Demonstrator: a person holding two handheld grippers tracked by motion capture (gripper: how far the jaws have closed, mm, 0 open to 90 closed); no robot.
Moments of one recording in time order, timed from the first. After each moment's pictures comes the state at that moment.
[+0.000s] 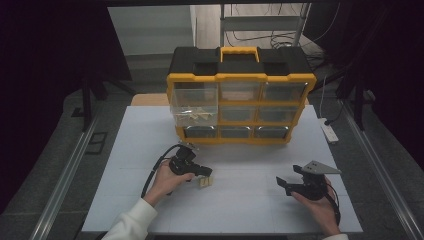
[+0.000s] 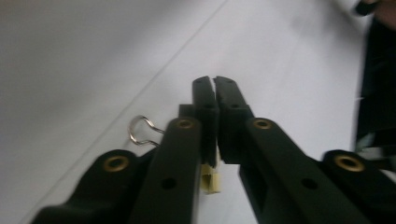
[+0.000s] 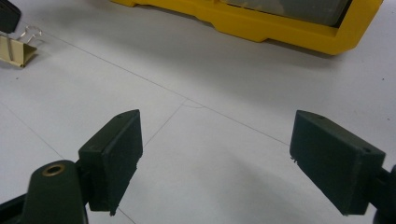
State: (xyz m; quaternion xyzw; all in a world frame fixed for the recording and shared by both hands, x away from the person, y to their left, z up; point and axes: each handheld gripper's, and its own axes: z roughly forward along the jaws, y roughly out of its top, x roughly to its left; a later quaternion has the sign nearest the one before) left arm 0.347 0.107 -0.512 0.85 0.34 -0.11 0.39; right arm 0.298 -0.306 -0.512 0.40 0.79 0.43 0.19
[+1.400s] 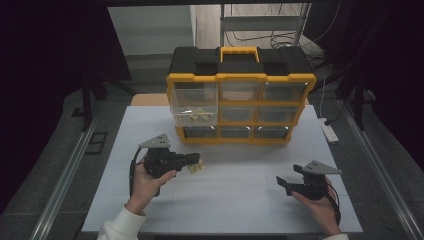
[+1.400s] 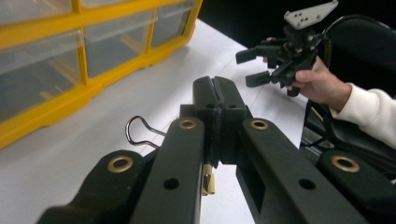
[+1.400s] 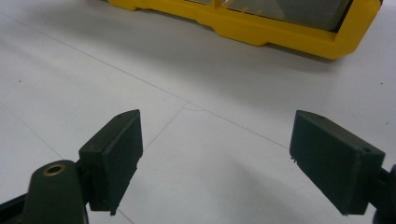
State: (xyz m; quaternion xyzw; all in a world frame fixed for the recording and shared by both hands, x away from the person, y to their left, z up) left arm 0.287 0.152 -0.425 0.78 0.32 0.01 0.54; right arm 0.298 -0.306 -0.511 0.40 0.78 0.43 0.19
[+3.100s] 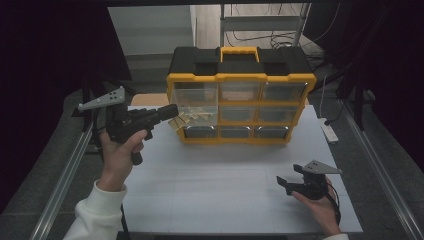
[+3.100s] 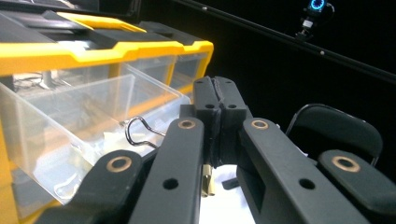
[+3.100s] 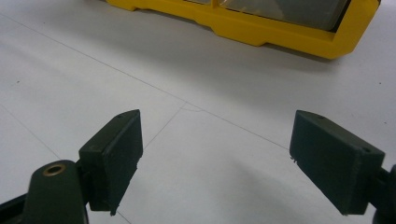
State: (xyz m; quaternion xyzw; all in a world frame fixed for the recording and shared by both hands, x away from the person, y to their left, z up) left arm 0.289 0.197 -0.298 0.69 0.29 0.06 0.67; right arm 0.298 -0.307 -0.511 0.40 0.78 0.43 0.19
